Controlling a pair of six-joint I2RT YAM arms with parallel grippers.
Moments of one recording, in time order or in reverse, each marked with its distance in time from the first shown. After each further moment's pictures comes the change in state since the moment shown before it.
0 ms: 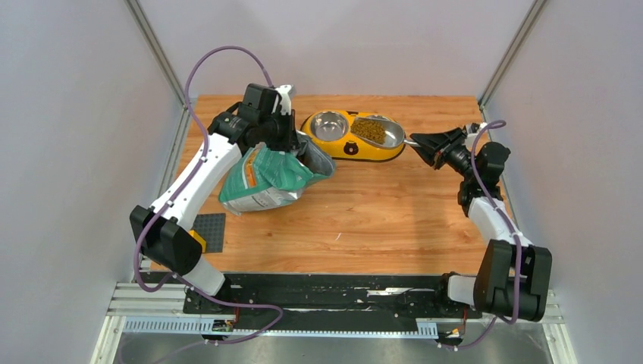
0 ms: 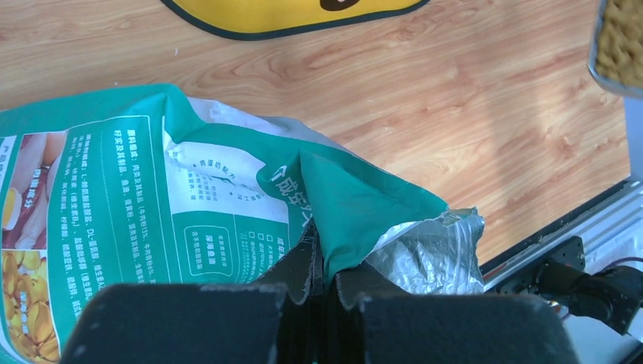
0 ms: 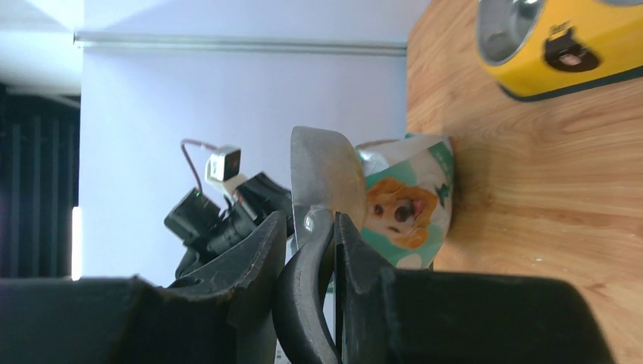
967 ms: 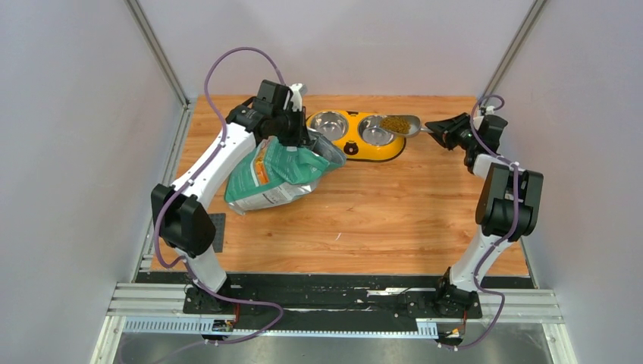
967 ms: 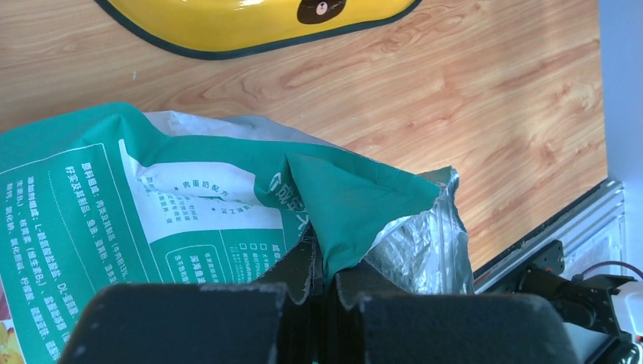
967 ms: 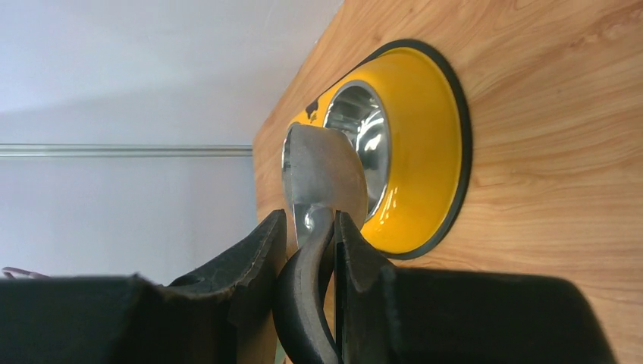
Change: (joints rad) left arm 0.003 0.144 0.064 0.059 0.078 -0.021; right arm -0.127 0.621 0.436 -0.195 0.134 -0.491
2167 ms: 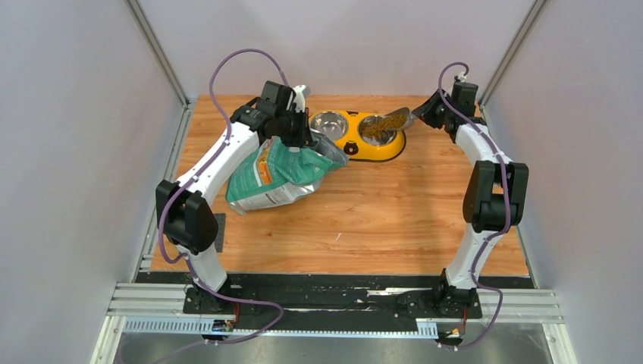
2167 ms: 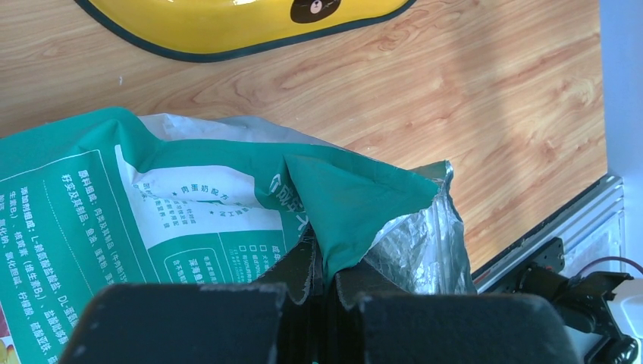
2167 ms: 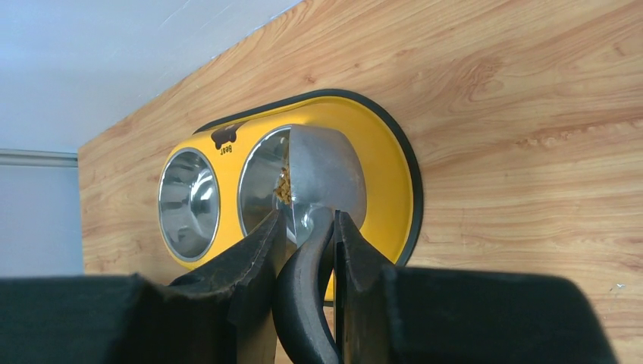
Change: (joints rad) left arm -0.004 0.046 0.000 0.030 0.025 0.003; right arm 0.206 0.061 0.403 -0.543 0.430 -0.468
